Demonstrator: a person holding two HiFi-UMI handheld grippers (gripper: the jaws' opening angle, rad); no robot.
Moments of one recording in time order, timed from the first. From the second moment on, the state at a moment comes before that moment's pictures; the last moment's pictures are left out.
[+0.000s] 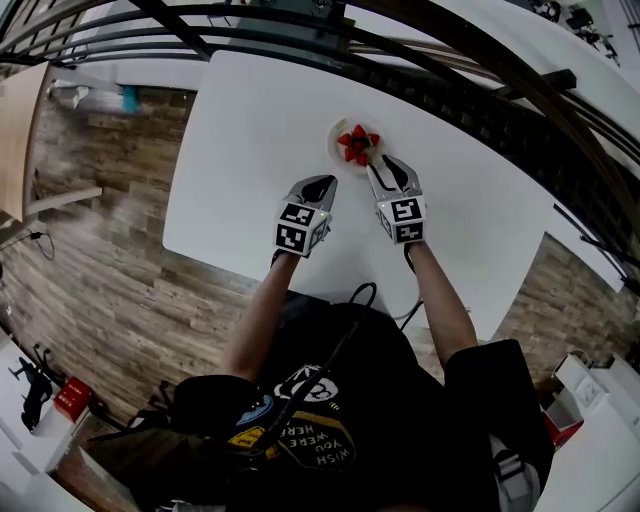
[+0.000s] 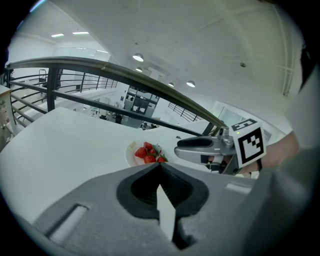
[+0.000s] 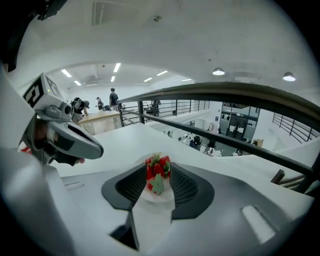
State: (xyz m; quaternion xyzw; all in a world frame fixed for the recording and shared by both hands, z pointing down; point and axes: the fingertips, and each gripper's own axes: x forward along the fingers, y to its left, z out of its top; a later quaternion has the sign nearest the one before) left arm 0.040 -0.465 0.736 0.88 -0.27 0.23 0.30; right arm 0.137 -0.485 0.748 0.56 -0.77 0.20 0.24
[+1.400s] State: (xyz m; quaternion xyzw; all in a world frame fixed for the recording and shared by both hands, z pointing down) left arm 0.045 -0.301 0.527 0.92 -0.33 0.12 0.17; right arm 0.138 -0.268 0.529 0.60 -0.78 0.14 0.09
